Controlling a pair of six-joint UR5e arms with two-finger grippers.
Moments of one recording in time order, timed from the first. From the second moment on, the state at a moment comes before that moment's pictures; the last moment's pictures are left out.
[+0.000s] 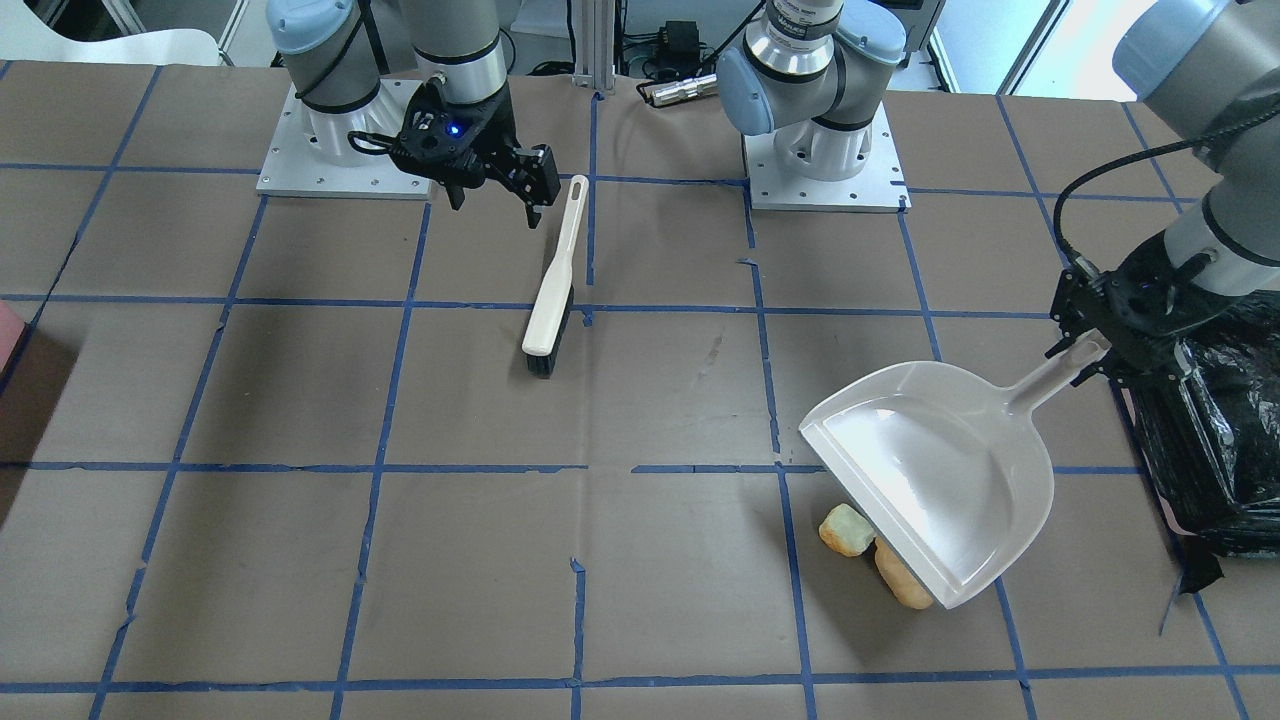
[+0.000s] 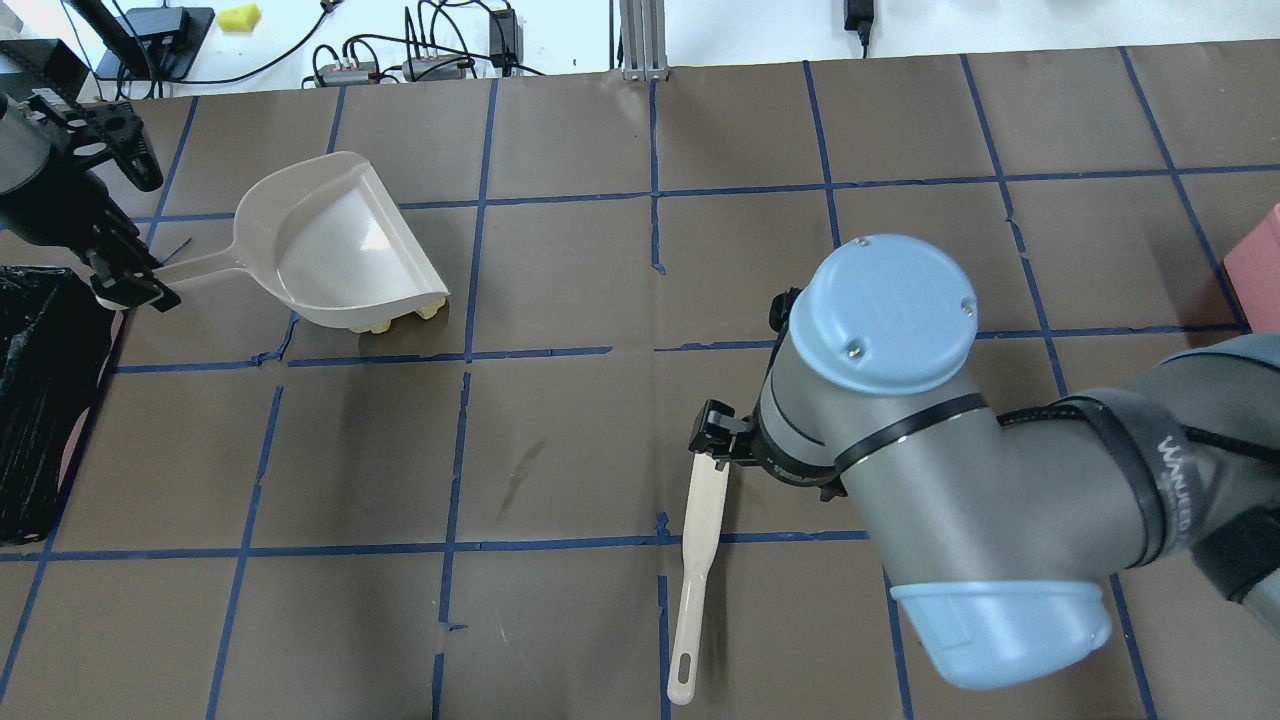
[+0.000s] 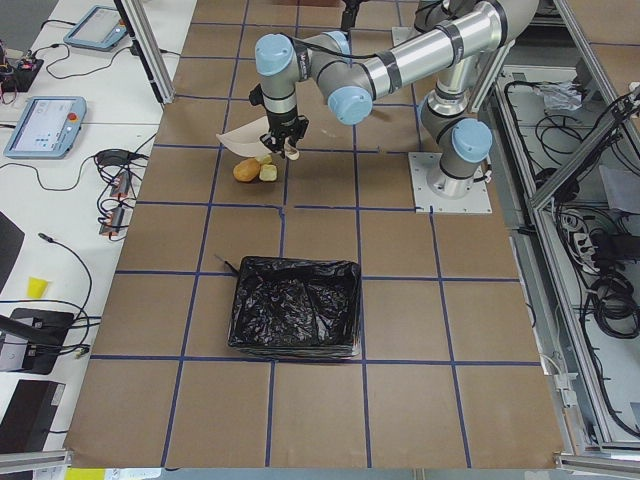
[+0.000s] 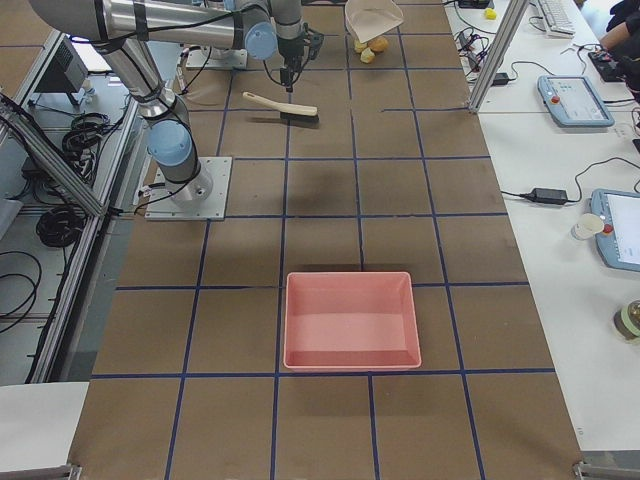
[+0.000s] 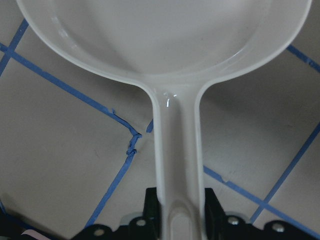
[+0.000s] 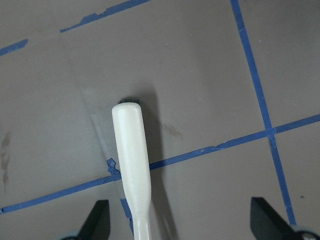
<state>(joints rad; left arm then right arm) -1.10 -1.71 -1.67 -1.38 1.58 1.54 1.95 -1.77 2.10 -1.95 -1.56 0.70</state>
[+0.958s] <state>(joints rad) -0.99 -1.92 -1.55 -1.19 1.61 2.01 2.12 -1.75 2.30 -2.24 -1.61 0.89</state>
